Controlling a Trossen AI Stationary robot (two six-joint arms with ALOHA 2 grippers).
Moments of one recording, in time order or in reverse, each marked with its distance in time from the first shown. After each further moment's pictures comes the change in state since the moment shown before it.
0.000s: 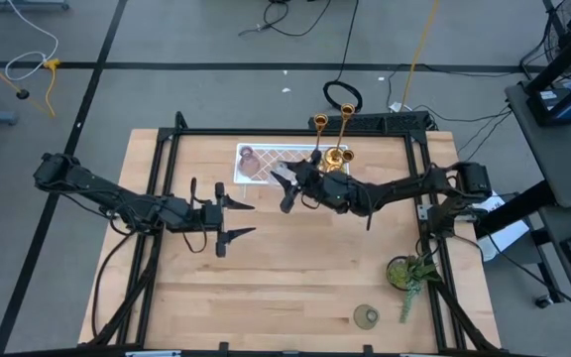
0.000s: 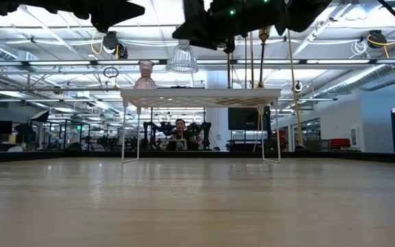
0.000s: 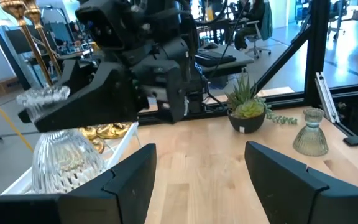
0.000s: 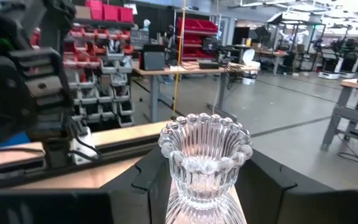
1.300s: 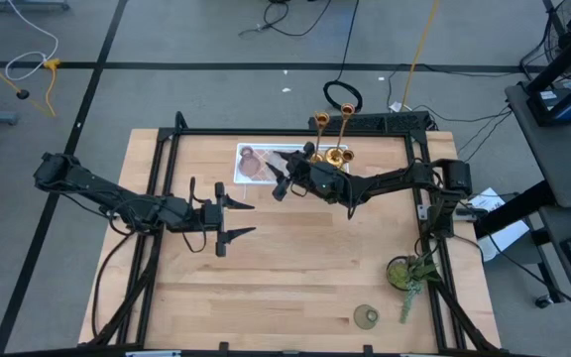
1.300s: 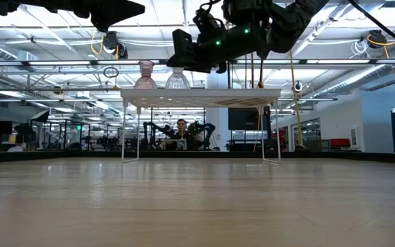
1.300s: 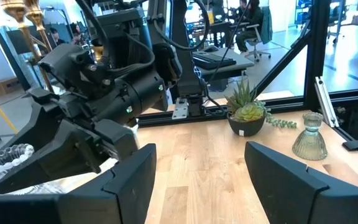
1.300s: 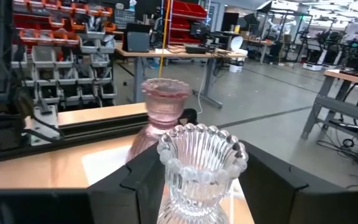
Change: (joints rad) left arm 0.000 0.000 0.000 0.012 0.000 -0.008; right arm -0.104 0.134 0.048 0.026 -0.050 -0.023
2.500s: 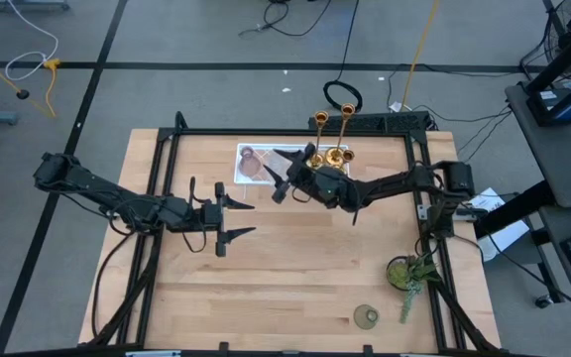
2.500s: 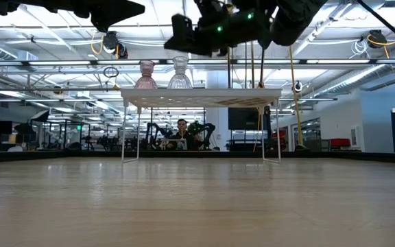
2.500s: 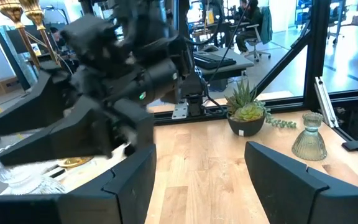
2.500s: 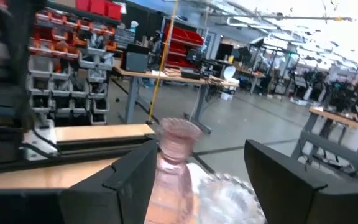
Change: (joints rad) left arm 0.000 0.000 0.000 -0.001 0.000 -0.003; right arm 0.055 -0.017 -0.001 0.104 0.060 -0.157
